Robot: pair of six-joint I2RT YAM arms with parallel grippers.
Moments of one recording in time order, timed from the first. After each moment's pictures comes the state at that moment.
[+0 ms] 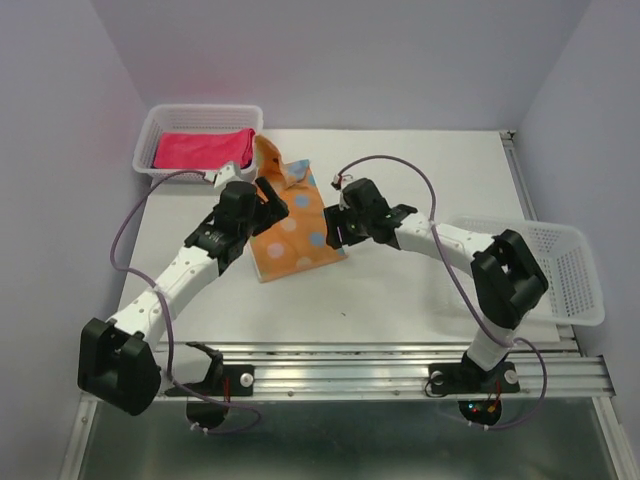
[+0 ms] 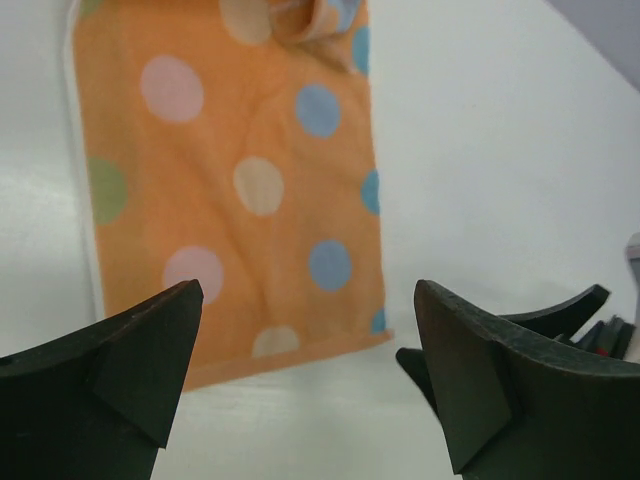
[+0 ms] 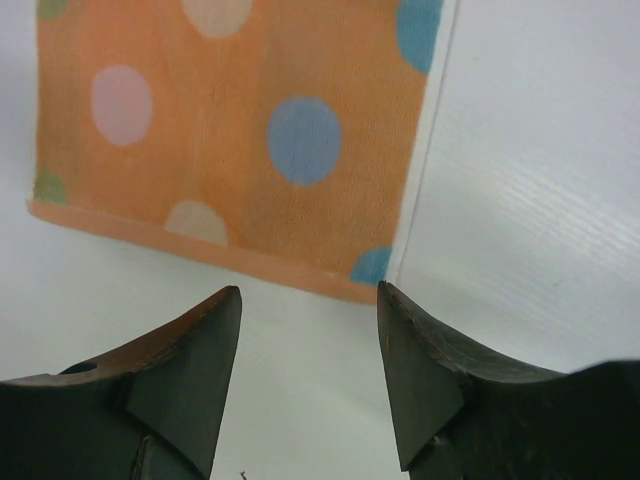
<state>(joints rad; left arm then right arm) -0.42 1.26 0.98 -0.25 -0.24 -0.77 0.67 1.77 1.26 -0.25 -0.04 0.29</state>
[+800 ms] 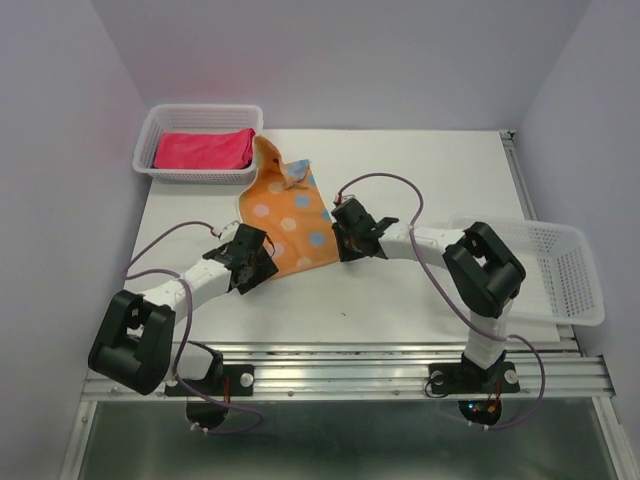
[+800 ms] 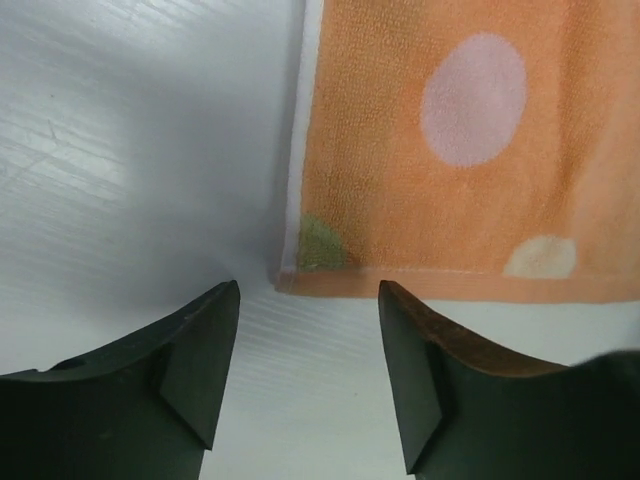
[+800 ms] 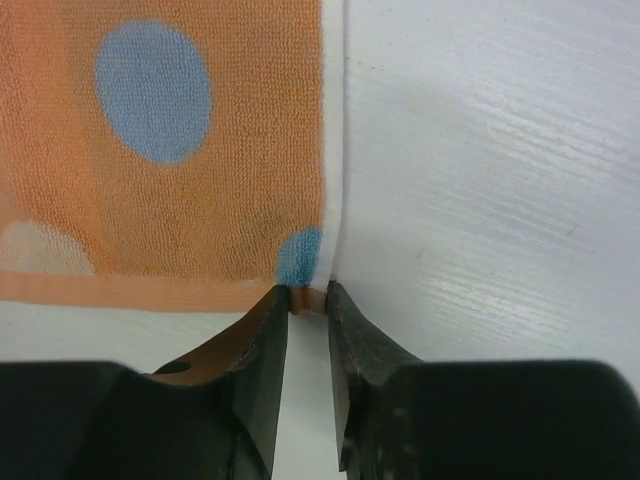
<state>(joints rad) -0.43 1.29 0.61 -0.39 -0.20 -0.93 0.74 1.88 1.18 -0.25 0.17 0.42</state>
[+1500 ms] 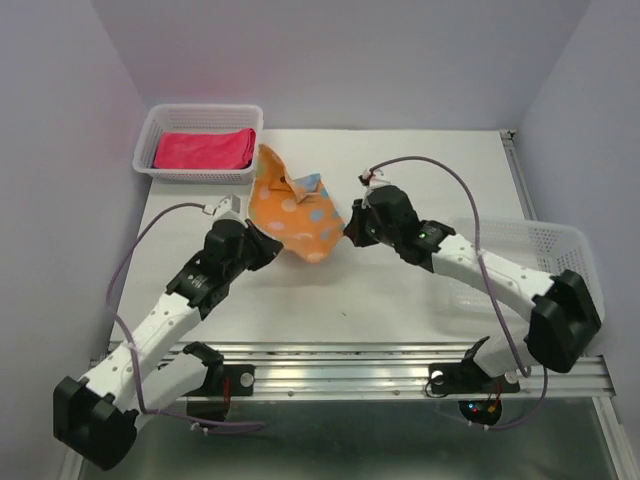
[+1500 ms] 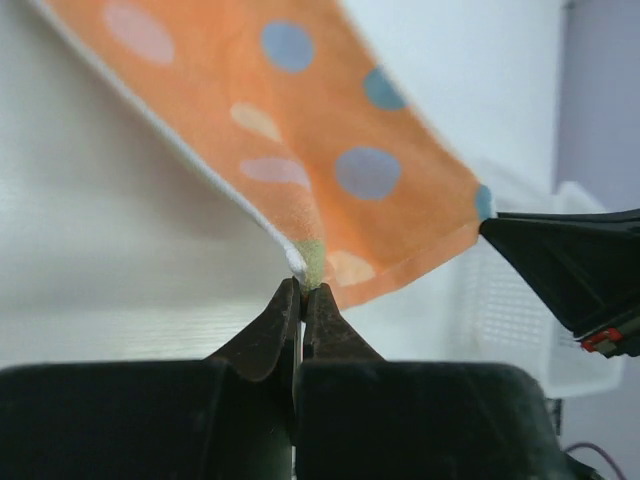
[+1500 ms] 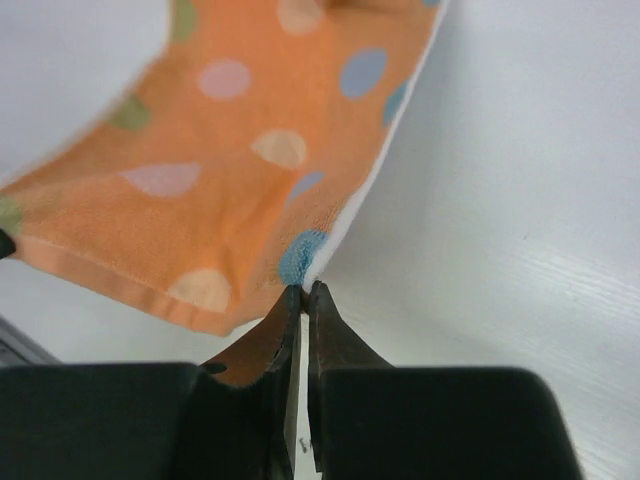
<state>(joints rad) -0.50 0.94 0.62 -0.30 -0.07 -0.89 0.74 1.49 1.05 -0.20 0.12 0.45</state>
